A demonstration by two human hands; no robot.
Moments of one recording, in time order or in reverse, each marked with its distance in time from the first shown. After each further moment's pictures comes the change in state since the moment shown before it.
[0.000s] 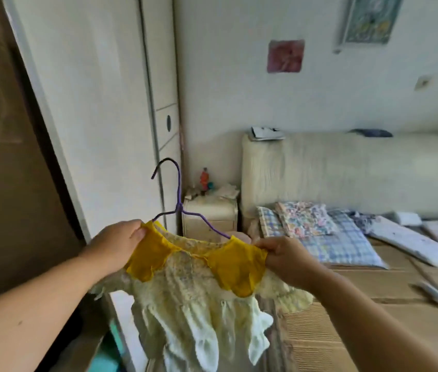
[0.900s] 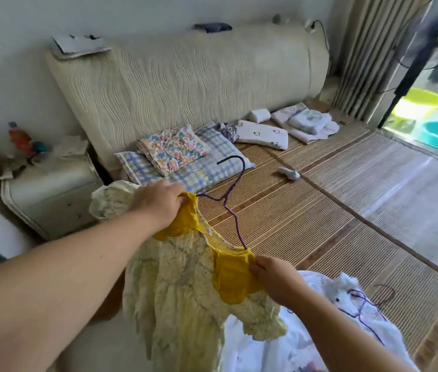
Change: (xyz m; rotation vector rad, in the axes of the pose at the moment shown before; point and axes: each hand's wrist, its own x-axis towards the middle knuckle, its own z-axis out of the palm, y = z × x) left_hand 0.134 0.313 0.342 0.237 -0.269 0.763; right_hand -0.122 0.300 0.019 0.032 0.140 0.864
